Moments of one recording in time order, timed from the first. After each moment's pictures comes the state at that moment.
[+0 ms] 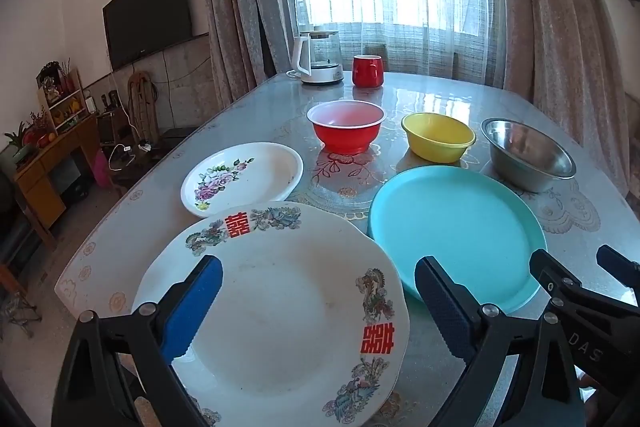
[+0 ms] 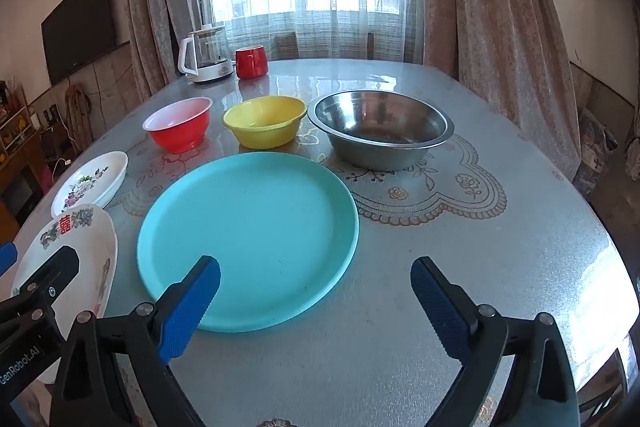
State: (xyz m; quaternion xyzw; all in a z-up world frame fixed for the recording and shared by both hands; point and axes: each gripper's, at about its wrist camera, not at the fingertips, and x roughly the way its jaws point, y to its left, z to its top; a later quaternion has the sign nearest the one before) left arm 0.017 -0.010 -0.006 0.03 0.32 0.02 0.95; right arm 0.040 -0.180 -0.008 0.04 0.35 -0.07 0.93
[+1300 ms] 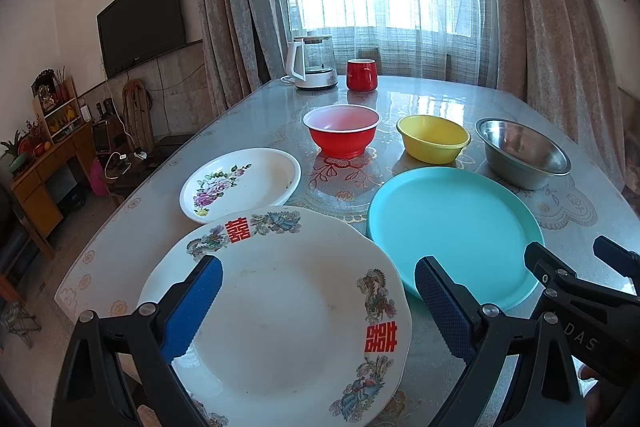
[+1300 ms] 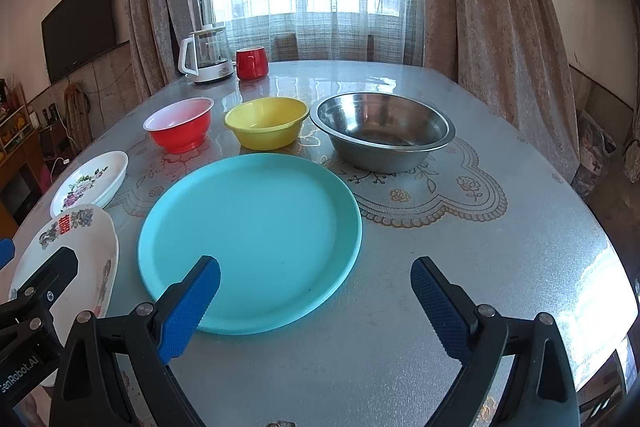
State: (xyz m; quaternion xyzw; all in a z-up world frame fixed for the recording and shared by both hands) left arm 0.013 -0.010 -0.004 0.03 0.31 0.01 0.95; right arm 0.041 -0.174 -0.008 0.03 0.35 -0.08 0.93
